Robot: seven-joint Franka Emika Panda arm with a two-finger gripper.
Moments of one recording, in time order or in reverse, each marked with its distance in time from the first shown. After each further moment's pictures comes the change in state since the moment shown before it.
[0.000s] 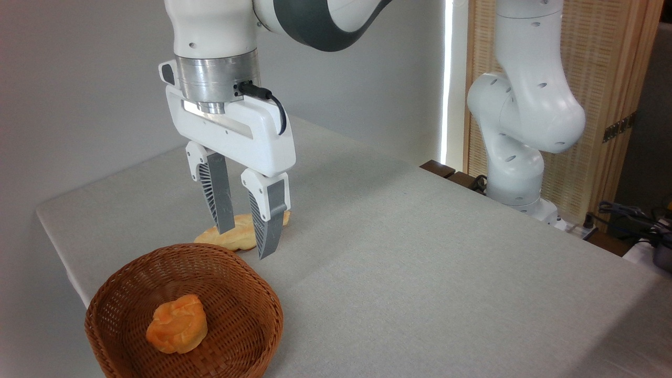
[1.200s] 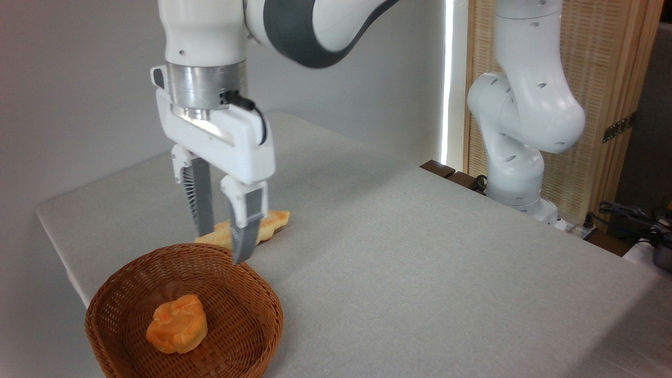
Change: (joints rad) arm -0.006 0.015 -0.037 -0.040 -0.017 0.134 0.000
